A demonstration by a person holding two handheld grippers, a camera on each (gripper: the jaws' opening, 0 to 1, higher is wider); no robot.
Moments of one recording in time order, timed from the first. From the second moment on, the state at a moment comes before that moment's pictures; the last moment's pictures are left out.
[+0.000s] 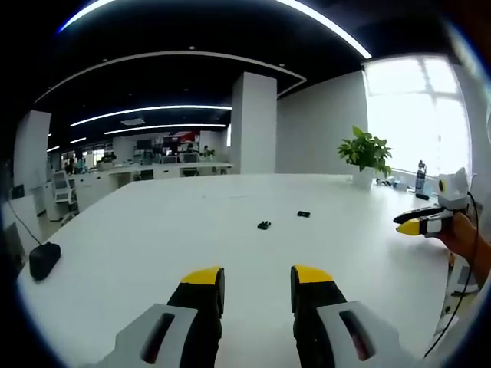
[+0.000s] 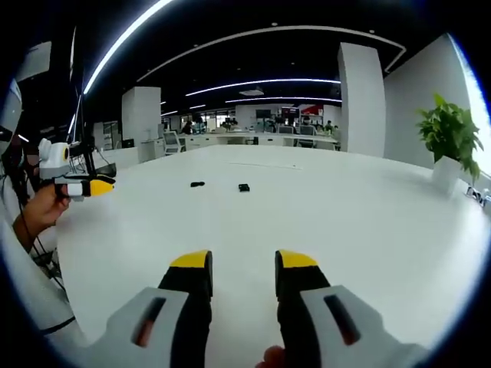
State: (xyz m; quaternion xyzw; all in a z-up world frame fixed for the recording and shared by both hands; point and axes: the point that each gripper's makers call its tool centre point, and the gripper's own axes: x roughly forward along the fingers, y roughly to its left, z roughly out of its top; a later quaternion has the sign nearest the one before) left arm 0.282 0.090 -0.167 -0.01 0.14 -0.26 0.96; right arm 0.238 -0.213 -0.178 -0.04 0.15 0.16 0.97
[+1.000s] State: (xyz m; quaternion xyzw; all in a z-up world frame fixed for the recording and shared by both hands) left arm 0.281 0.092 -0.168 -0.01 0.15 -0.26 0.95; right arm 0.240 -0.202 -0.171 -0.03 0.16 0.18 0.97
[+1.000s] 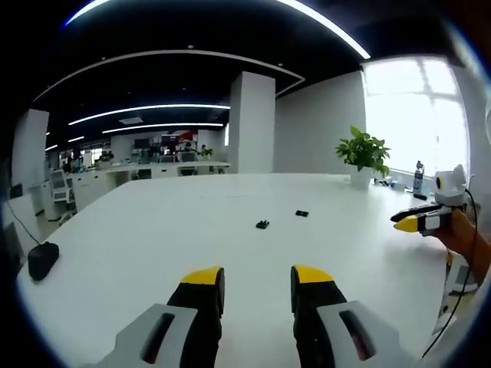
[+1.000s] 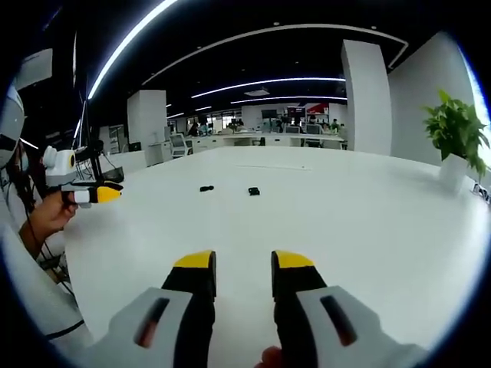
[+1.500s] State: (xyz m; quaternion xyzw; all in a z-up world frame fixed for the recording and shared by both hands) left arm 0.288 0.091 -0.173 -0.01 0.15 -0.27 0.95; right arm 0.245 -0.200 -0.177 -0.02 0.17 0.19 0.97
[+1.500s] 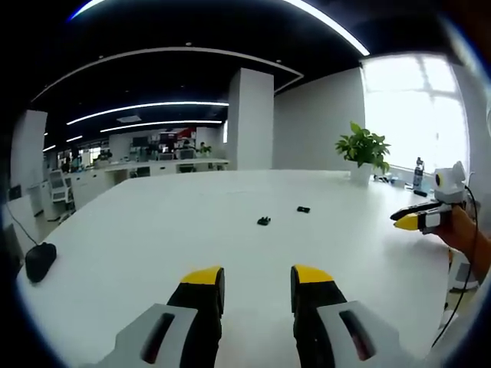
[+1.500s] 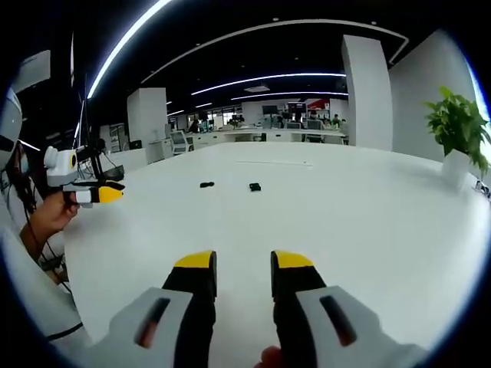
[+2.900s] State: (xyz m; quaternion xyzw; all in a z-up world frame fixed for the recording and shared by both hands) left arm 0.307 0.076 -0.174 -0.01 0.16 -0.30 0.94; right arm 0.276 -0.191 -0.169 -0.05 0.17 0.20 0.97
